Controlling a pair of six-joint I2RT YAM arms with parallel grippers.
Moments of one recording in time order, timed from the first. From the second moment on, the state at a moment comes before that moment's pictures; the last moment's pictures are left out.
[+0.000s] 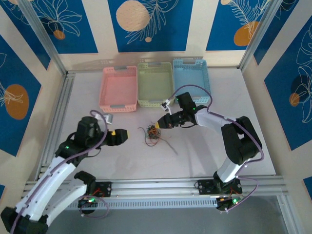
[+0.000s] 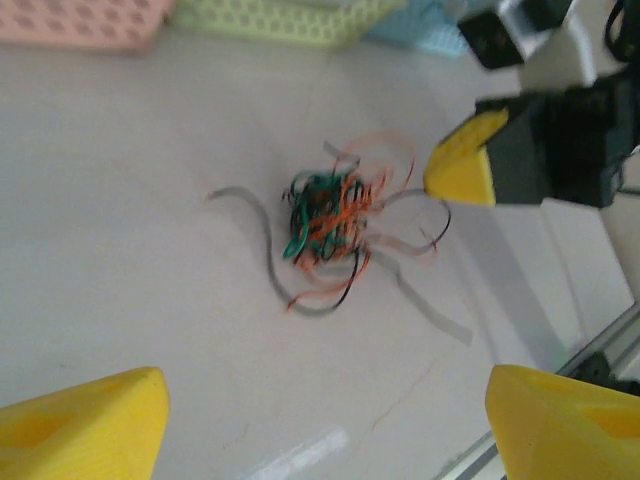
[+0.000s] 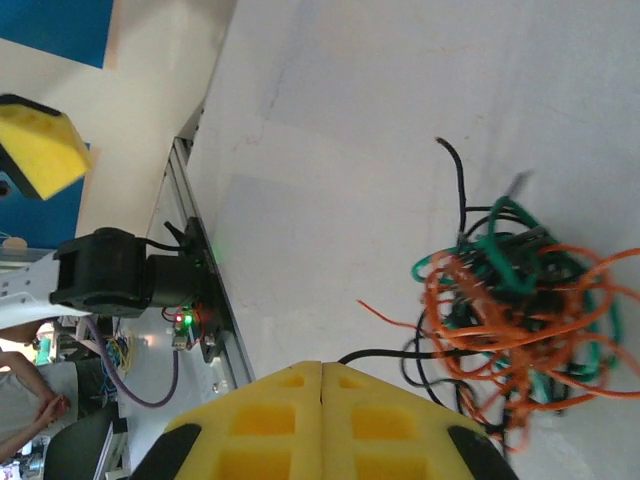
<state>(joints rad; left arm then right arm) -0.47 0.73 0.67 -0.61 0.32 -0.51 0.47 1.67 0.99 -0.28 -0.95 0.28</state>
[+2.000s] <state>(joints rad) -0.71 1.47 0.65 -0.08 0.15 -0.61 0.45 1.67 1.01 -0.28 -0.89 0.34</state>
